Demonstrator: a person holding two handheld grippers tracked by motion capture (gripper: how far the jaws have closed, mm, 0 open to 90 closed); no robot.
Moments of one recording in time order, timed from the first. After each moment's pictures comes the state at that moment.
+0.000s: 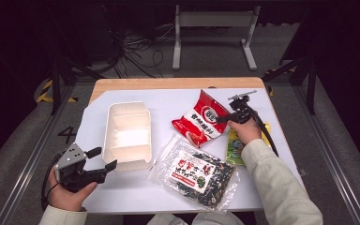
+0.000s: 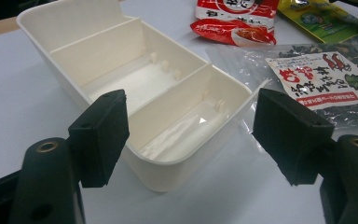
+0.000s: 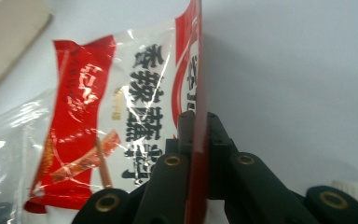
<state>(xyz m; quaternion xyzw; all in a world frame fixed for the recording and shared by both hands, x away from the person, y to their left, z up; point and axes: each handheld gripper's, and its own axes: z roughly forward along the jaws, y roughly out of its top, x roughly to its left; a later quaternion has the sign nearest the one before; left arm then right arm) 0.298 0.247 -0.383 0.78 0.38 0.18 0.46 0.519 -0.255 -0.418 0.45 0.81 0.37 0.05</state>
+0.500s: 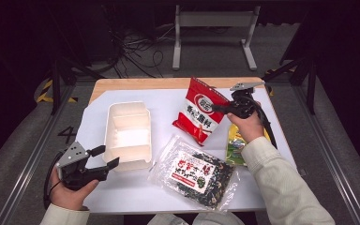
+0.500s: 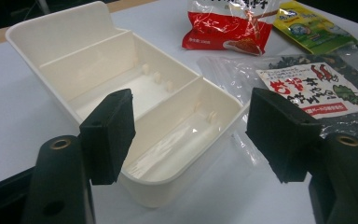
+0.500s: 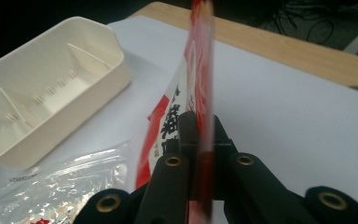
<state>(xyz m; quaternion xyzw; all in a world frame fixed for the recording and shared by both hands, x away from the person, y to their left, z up) 0.301 0.242 -0.379 0.78 0.37 0.18 0.48 0.486 -0.236 -0.349 0.37 0.80 0.46 0.10</state>
